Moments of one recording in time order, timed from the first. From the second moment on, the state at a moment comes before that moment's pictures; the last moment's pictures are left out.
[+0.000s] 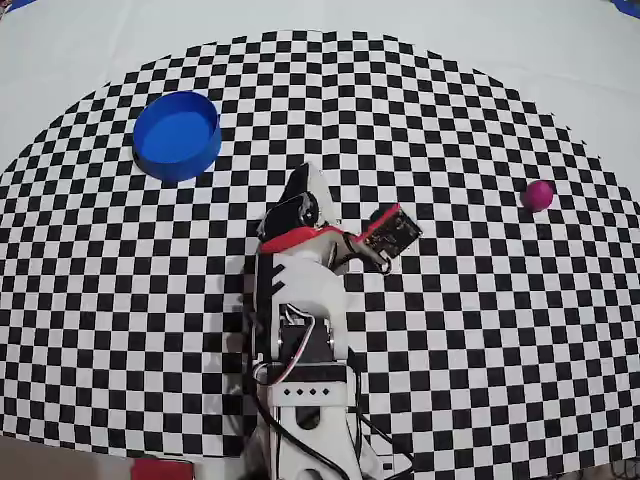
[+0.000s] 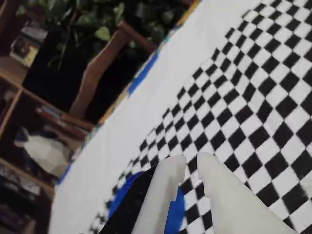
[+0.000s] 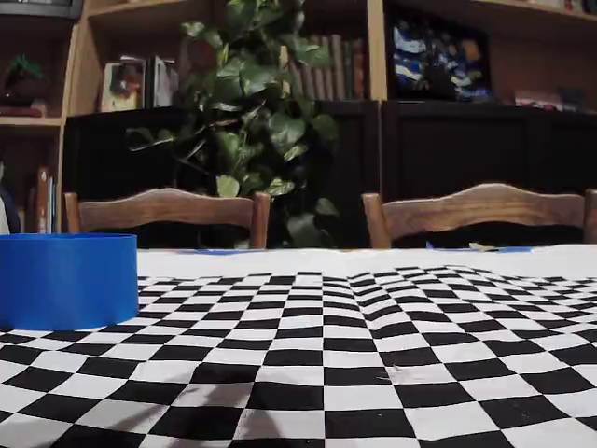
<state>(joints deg) 1.3 181.1 177.9 12.7 -45.0</state>
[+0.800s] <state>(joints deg) 1.3 181.1 177.9 8.3 -90.2</state>
